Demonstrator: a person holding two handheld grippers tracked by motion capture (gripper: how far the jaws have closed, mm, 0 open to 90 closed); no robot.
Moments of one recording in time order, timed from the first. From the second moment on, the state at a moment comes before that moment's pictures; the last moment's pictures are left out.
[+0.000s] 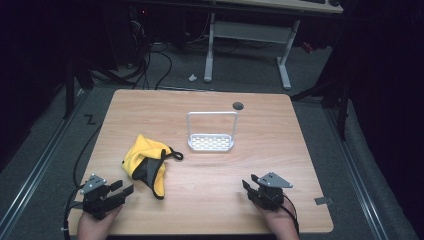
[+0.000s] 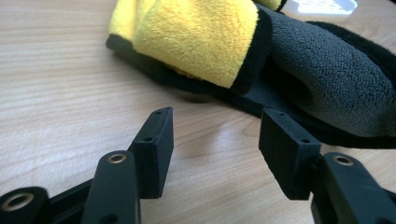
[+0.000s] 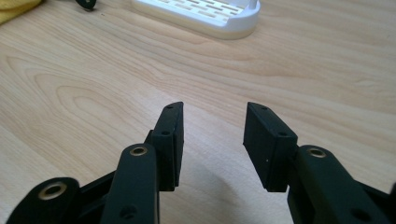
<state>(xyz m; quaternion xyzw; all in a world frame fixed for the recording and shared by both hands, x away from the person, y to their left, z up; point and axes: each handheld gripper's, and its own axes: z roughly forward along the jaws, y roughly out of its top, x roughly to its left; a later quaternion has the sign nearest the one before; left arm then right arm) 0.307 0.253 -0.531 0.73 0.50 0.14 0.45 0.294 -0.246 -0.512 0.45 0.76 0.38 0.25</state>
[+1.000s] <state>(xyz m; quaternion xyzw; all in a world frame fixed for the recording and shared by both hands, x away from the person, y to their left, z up) 0.308 0.260 -0.529 0.72 0.50 0.13 0.46 0.296 -0.248 -0.517 0.46 0.76 0.37 0.25</state>
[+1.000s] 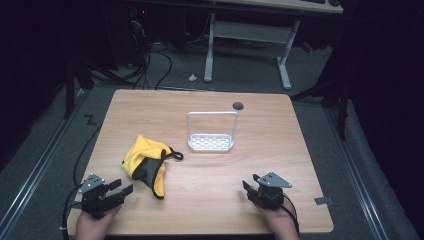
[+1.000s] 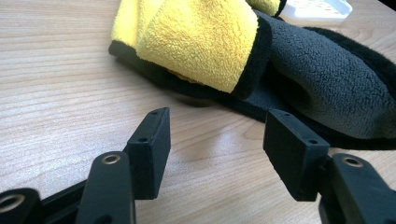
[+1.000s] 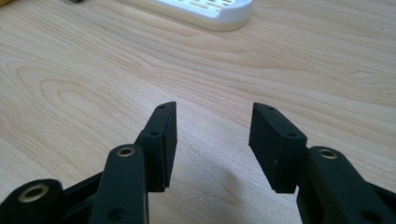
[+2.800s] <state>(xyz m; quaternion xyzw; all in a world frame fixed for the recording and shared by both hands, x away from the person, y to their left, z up) 0.313 0.187 -0.511 0.76 0.46 0.13 0.43 0.295 -0.244 -0.517 0.46 0.77 0.37 0.25</state>
